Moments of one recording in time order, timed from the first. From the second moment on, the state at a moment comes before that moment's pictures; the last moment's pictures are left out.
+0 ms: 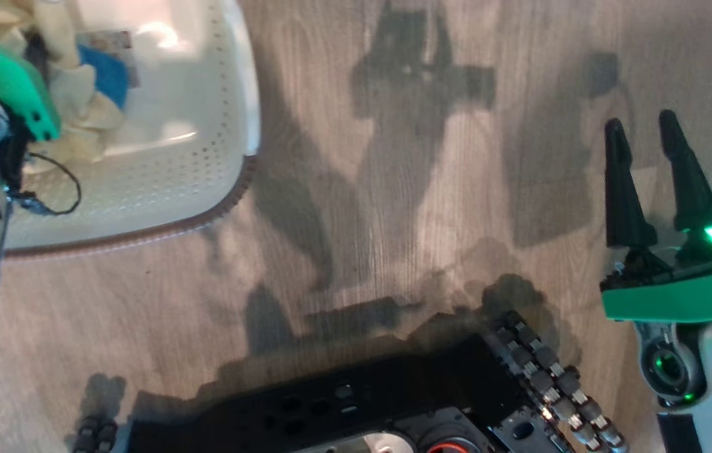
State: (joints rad) left arm -1.10 0.45 -0.44 1.09 -0.65 0.00 0.00; right arm -0.29 -0.06 0.16 -0.04 0.40 0.13 -0.25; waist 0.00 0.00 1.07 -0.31
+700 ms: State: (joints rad) left arm -1.07 0.47 -0.43 1.08 -0.67 -0.01 -0.09; right arm -0.34 -0.06 0.15 -0.03 0.41 0.13 -0.26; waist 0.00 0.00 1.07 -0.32
